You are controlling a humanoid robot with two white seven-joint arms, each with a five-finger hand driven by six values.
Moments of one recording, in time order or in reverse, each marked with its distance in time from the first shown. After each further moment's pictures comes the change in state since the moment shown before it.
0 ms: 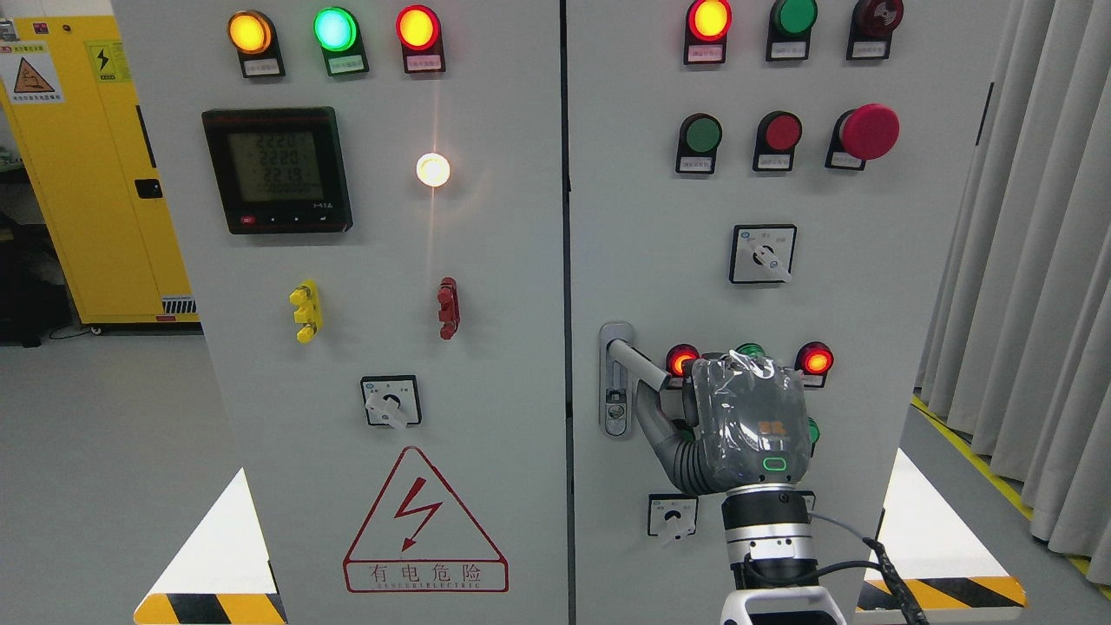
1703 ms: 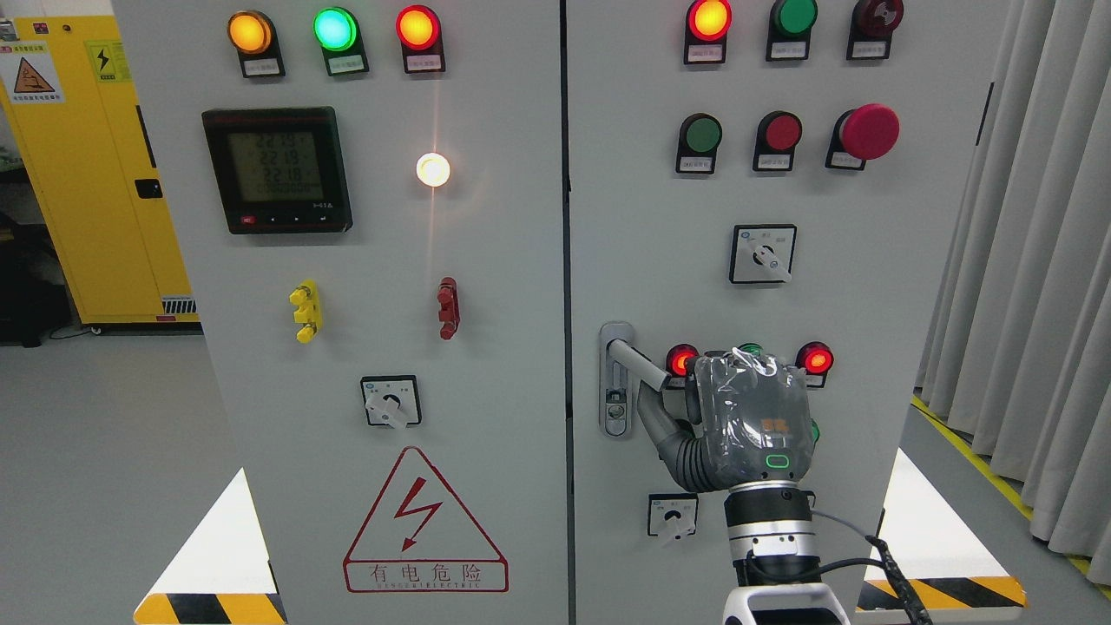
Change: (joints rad) left arm 0.000 0.000 0.000 0.000 0.000 0.000 0.000; right arm -0.004 -0.001 -0.005 0.001 -0.002 0.000 0.005
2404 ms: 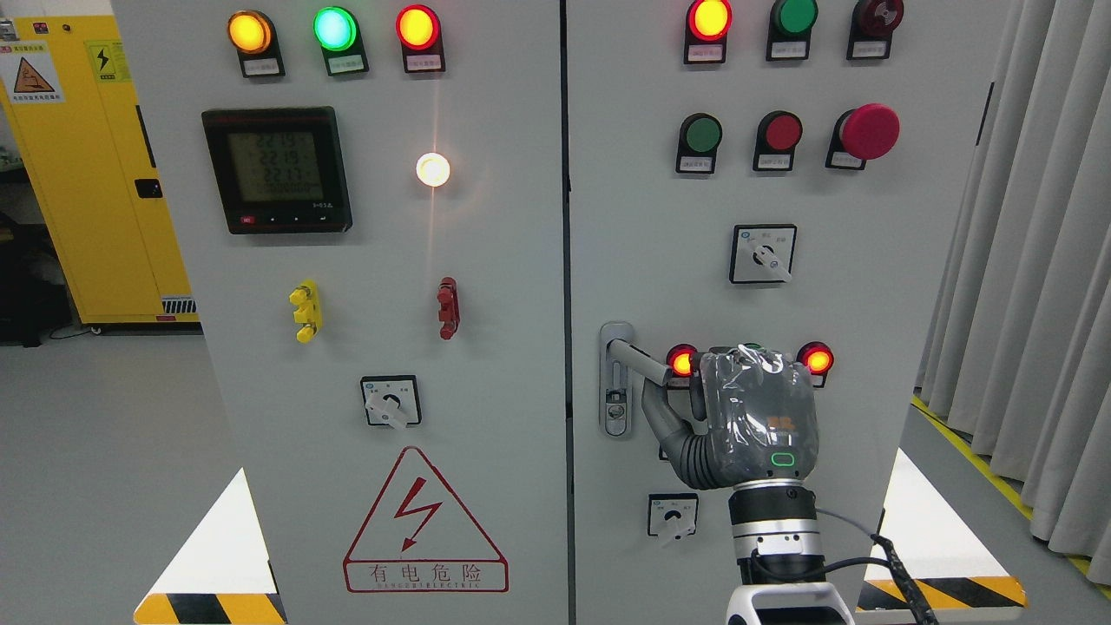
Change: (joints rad) left arm 0.000 0.000 0.000 0.000 0.000 0.000 0.000; right arm -0.001 -0.001 -0.008 -0.008 -0.001 -0.005 -0.003
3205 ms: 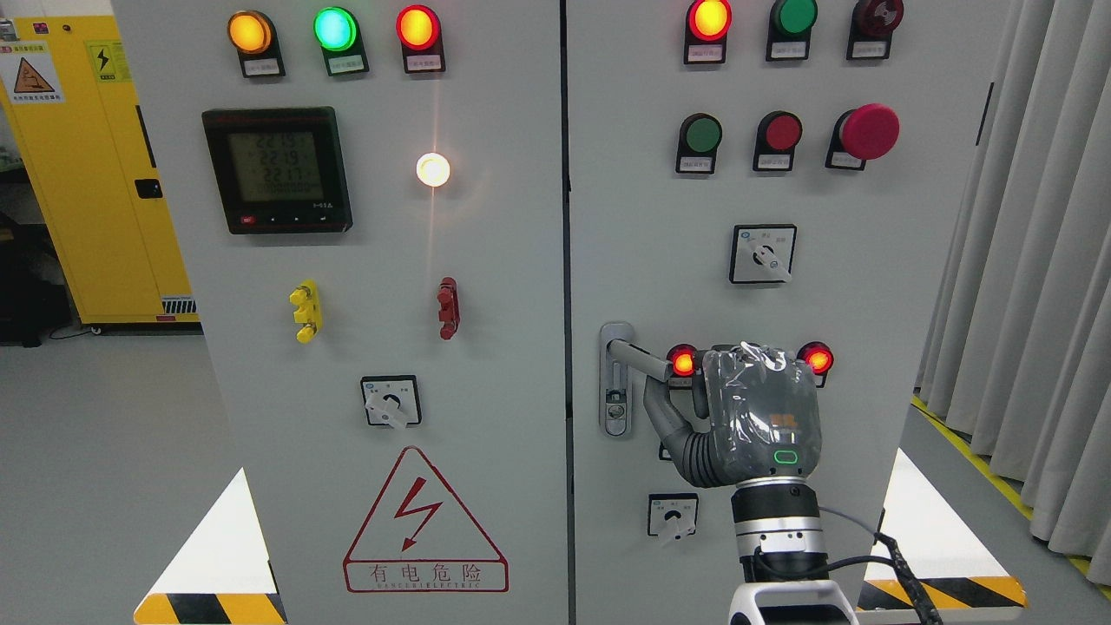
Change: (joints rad) left arm 0.000 0.000 0.000 0.000 0.000 0.000 0.000; right arm -0.002 -0.001 -0.005 -0.004 -0.001 -0.002 0.001
